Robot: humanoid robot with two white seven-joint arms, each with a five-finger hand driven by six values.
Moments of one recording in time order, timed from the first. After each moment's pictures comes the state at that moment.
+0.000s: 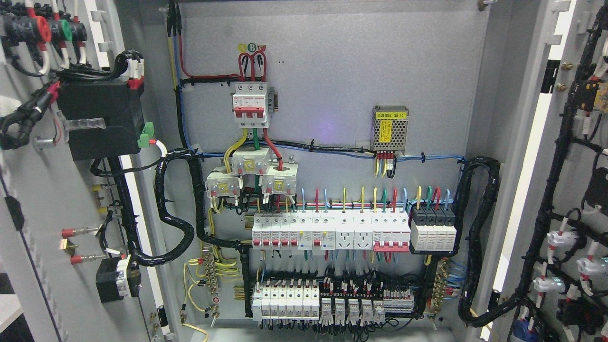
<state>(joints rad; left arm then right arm) 0.42 0.06 -0.14 -2.00 0.00 -0.77 -0.20 0.32 -0.45 -0.08 -2.04 -0.60 -0.63 0.41</state>
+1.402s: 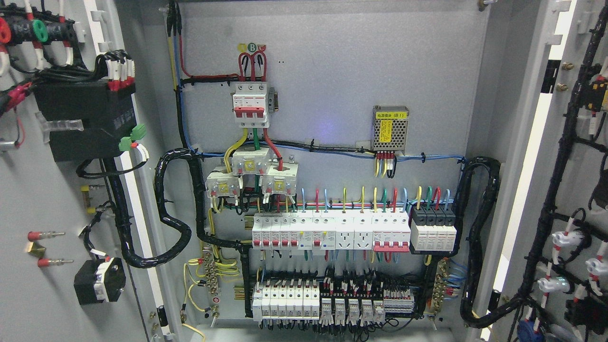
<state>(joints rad) 0.46 0.05 0.13 -2.04 0.20 -0.77 -0.19 0.35 -0.48 -0.18 -1.99 -0.68 -0.63 0.41</state>
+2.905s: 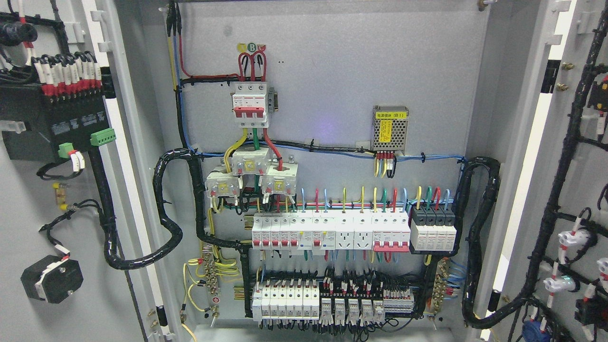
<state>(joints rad) 0.34 0.27 0.38 -1.85 0.50 -0.77 -0.19 0.47 -0.47 -0.29 -1.98 -0.81 -0.63 0.41</state>
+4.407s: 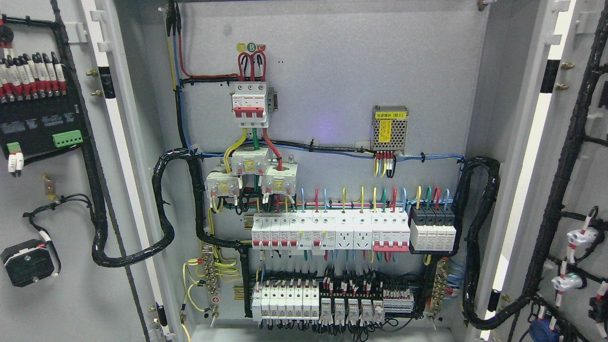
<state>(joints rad) 0.13 0.46 0.47 -1.48 0.61 -0.77 -0.20 0.55 -0.46 -0.40 -1.93 -0.89 -0.64 0.41</state>
